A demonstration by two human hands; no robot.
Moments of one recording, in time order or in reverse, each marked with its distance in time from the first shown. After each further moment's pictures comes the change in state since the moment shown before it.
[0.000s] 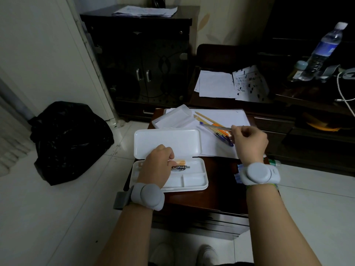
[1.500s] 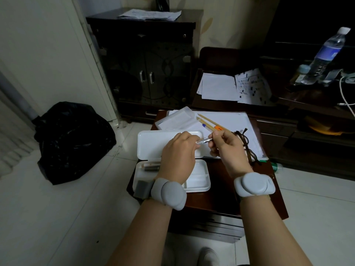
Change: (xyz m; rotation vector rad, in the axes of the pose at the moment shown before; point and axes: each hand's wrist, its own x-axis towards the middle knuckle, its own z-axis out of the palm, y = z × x) left_hand 0.005 0.059 -0.011 0.060 0.198 0.237; right_hand -0.040 -0.024 0.017 0.575 -0.532 0.132
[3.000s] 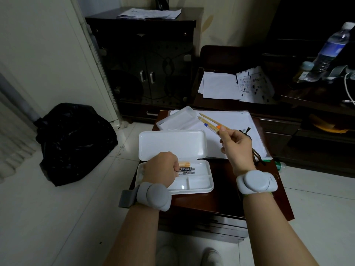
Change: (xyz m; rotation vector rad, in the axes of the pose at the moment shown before) left_hand -0.017 -0.047 -0.005 0.086 -0.434 -0.311; right_hand 0.013 0.009 -0.008 -0.088 0.212 -0.034
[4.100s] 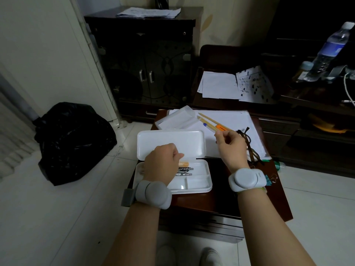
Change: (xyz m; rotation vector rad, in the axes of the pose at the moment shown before) left_hand 0.004 0.011 0.000 -0.089 0.258 -0.007; right_hand 0.012 0.018 0.001 -0.325 0.038 -0.090
